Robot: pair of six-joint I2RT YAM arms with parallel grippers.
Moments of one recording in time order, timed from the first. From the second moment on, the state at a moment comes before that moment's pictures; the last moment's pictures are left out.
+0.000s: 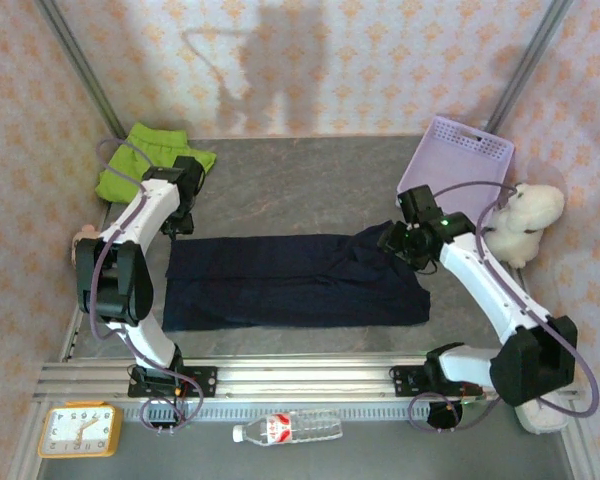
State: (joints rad) left arm -0.04 1.71 1.39 -1.17 -0.51 -0.44; right arm 0.31 1.27 1.05 -0.95 -0.03 0.84
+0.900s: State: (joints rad) left arm -0.17 1.95 1.33 -0.91 -0.18 -0.65; right arm 0.40 1.80 1.23 -0.78 0.01 0.80
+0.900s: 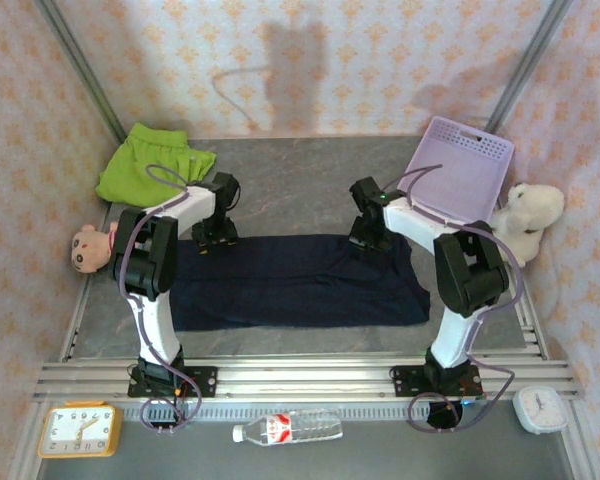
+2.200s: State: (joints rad) left arm -0.17 1.95 1.32 -0.90 -0.16 -0.65; right arm 0.19 1.62 1.05 -0.73 0.04 0.79
